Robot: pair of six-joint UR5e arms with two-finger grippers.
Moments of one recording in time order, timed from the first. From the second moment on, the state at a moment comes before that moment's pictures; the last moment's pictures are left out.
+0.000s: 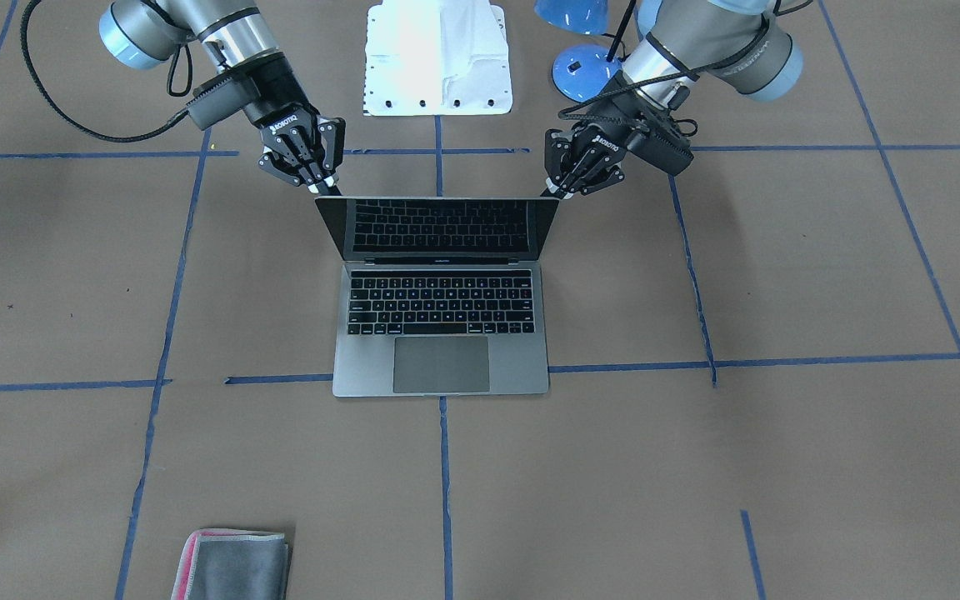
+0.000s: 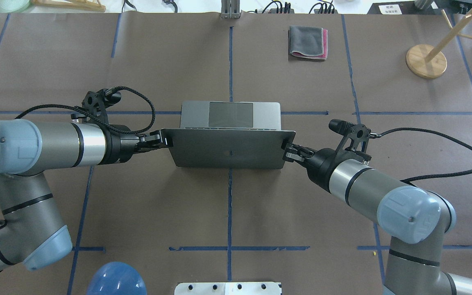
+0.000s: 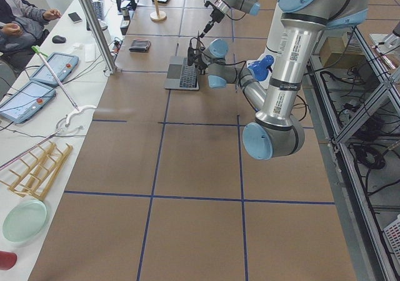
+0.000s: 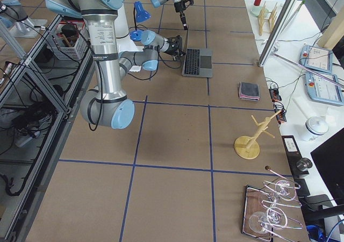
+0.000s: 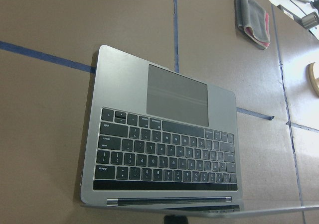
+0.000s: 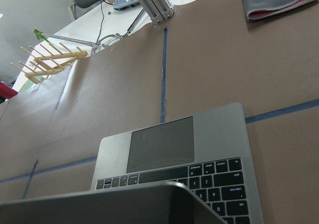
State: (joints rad) left arm -0.56 -1.86 -1.90 -2.38 -1.77 -1.49; right arm 0.34 -1.37 1.98 -0.82 1.24 1.45
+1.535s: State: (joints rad) left arm -0.60 -2.12 -1.42 -2.39 -1.74 -1.44; right arm 0.47 -1.11 1.54 -0.97 1.40 1.45
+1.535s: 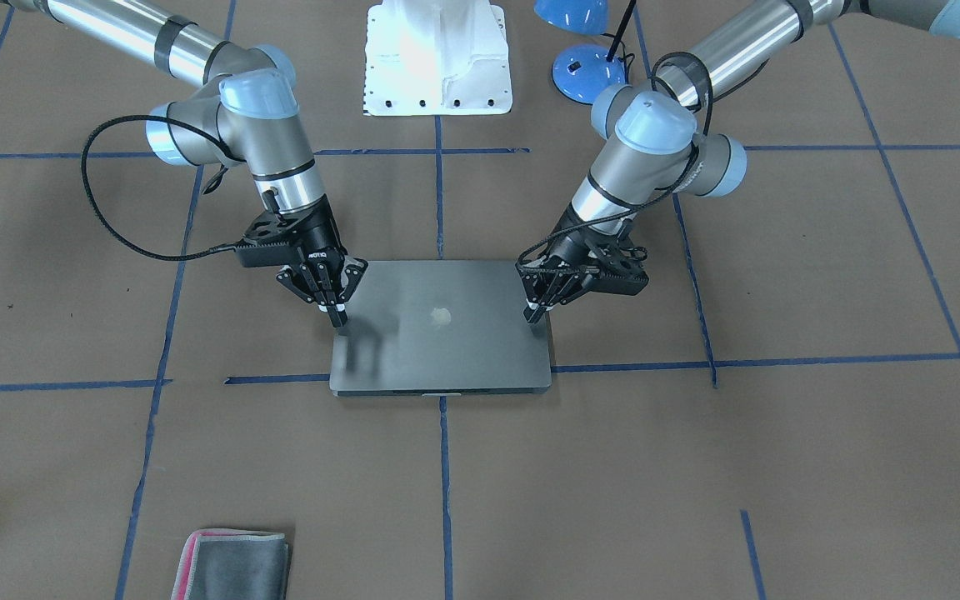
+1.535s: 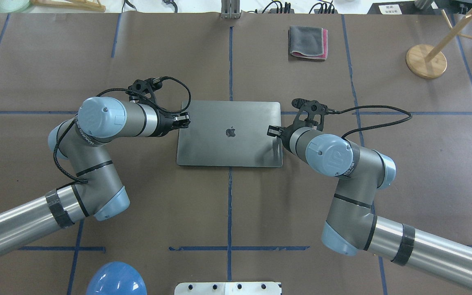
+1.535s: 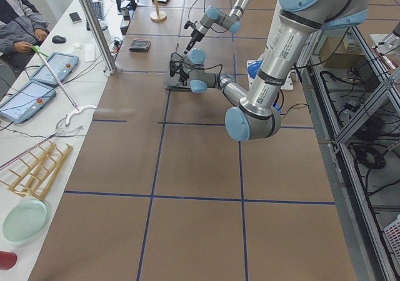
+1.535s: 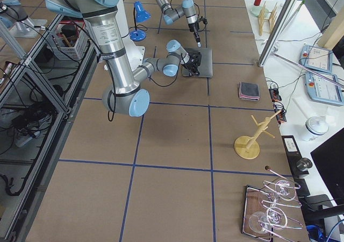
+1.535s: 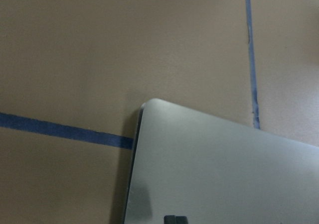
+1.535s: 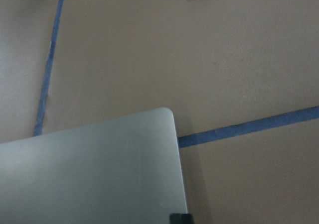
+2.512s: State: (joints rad) left arm -0.72 -2.09 -1.56 -2.13 -2.03 -1.41; right arm 0.61 -1.10 1.74 -1.30 1.76 1.39
